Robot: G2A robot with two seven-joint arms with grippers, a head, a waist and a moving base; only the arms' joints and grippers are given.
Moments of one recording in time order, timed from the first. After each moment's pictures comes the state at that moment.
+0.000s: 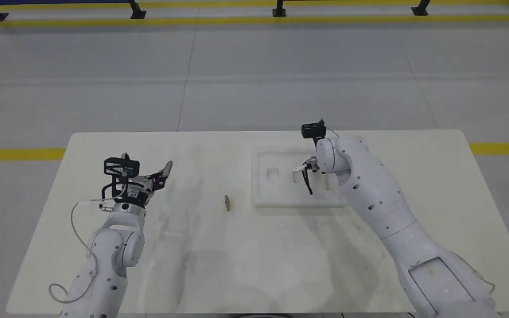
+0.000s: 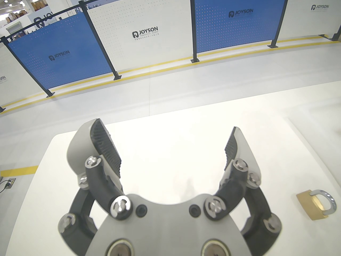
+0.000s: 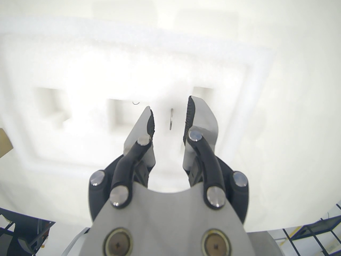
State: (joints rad) left arm 1.73 -1.15 -1.60 -1.80 1.33 0.00 0.00; right arm -0.82 -1.30 0.92 -1.29 -1.10 0.38 1.34
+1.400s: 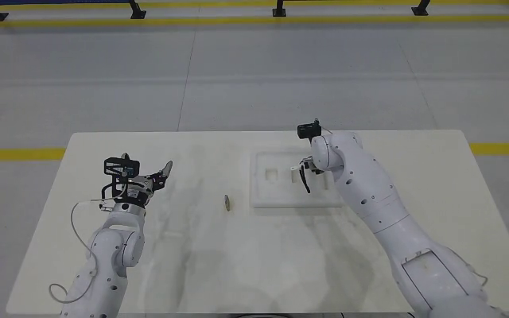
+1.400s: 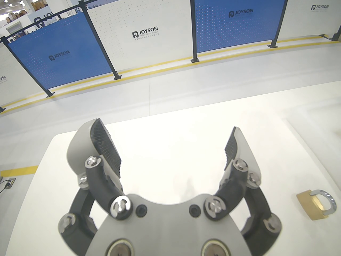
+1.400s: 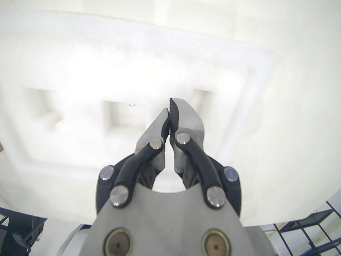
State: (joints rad) left arm 1.73 -1.15 -1.60 -1.80 1.33 0.00 0.00; right arm -0.79 -1.34 0.91 -1.21 -1.12 0.34 1.36
